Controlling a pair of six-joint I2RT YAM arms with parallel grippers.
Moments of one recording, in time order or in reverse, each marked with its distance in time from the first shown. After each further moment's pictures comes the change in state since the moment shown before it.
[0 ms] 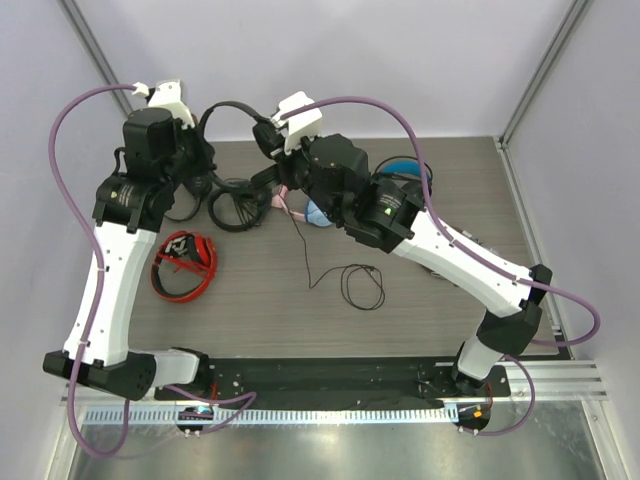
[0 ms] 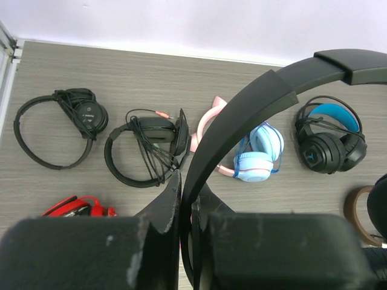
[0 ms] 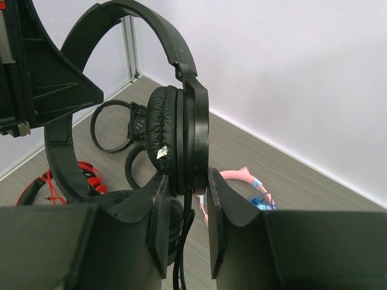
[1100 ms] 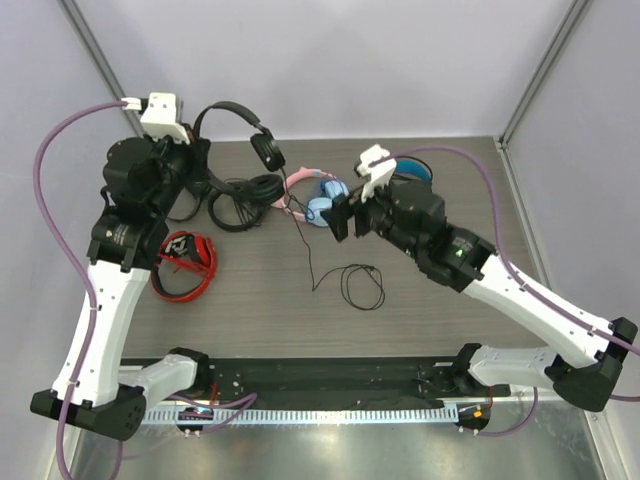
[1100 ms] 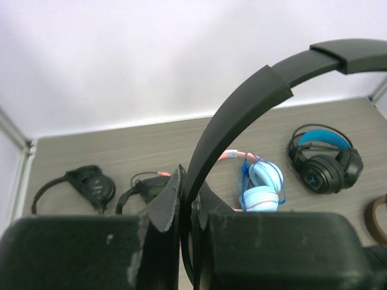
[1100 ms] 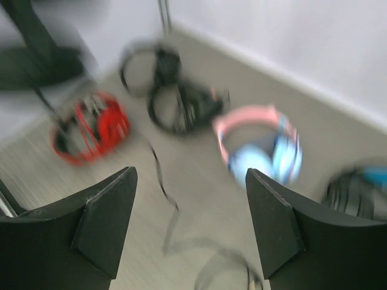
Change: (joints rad) left arm -0.004 -0.197 -0.236 0.319 0.074 0.190; right arm -0.182 -0.513 -0.743 0.065 -0.332 0.167
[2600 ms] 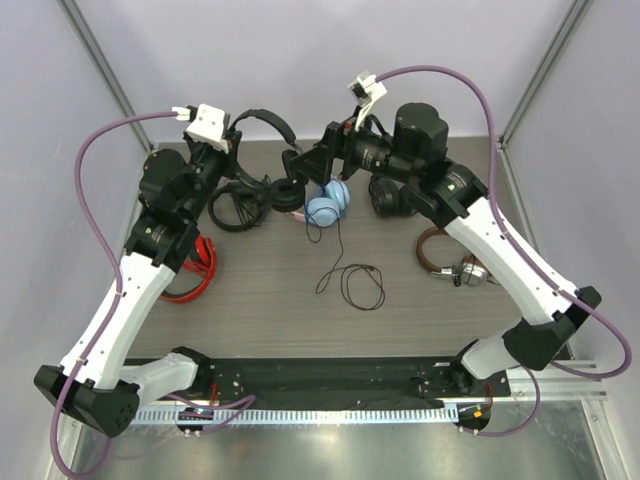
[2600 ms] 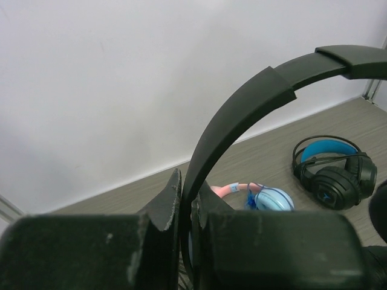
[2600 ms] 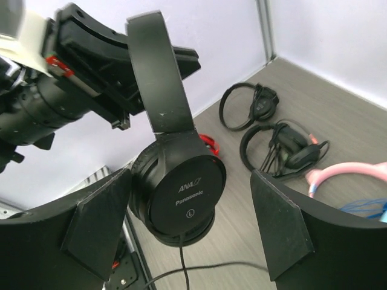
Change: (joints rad) left arm -0.140 0.009 -0.233 0.436 0.027 0.221; right arm -0.198 0.304 0.533 -0.047 -0.537 0.245
